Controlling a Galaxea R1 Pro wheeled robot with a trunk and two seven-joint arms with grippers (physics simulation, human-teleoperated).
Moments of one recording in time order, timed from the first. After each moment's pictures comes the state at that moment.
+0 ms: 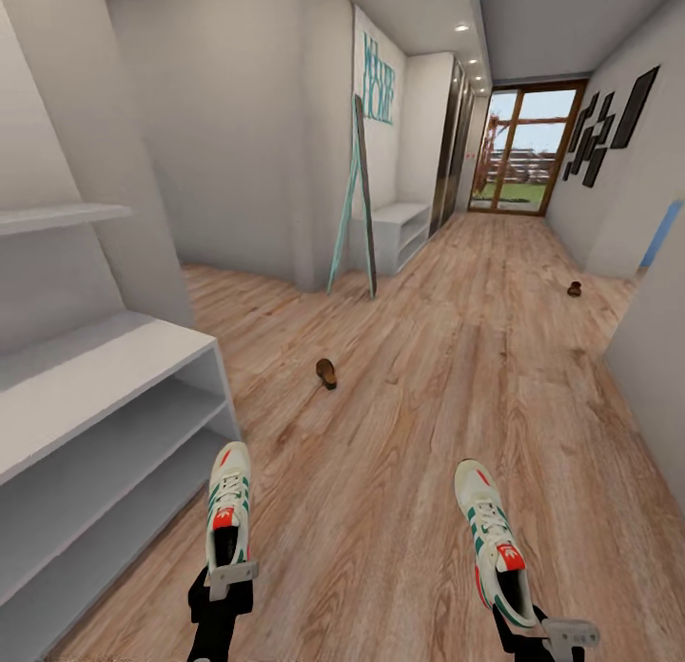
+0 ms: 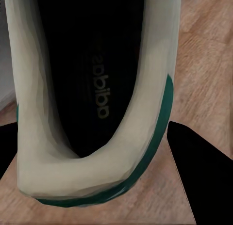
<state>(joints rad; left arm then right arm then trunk) -0.25 -0.07 -0.12 -0.61 0.04 -0.35 0.29 -0.16 -0.09 -0.42 -0.54 0.12 -0.54 0.33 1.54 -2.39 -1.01</state>
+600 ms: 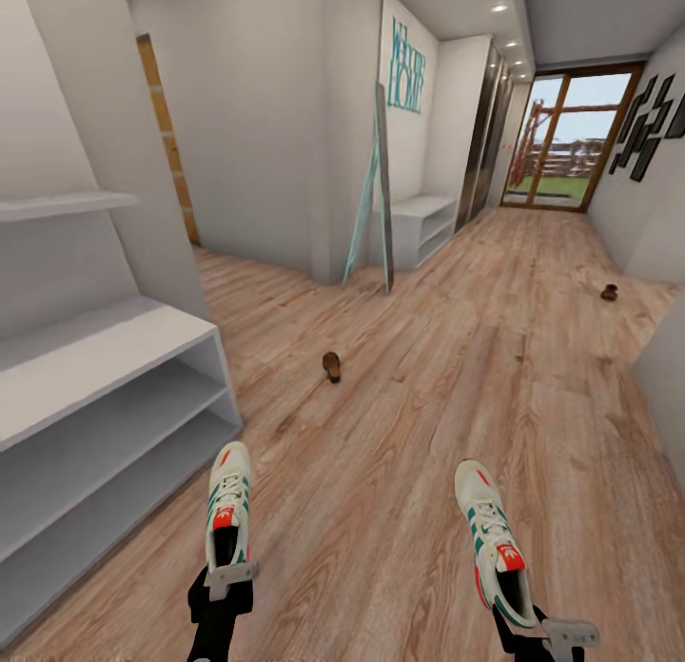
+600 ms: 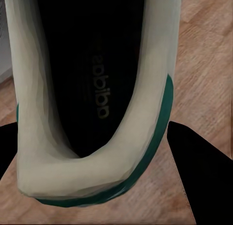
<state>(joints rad) -0.25 -0.07 -0.12 -0.61 0.04 -0.35 0.29 -0.16 -0.09 -0.42 -0.54 0.12 -0.54 0.33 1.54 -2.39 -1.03</state>
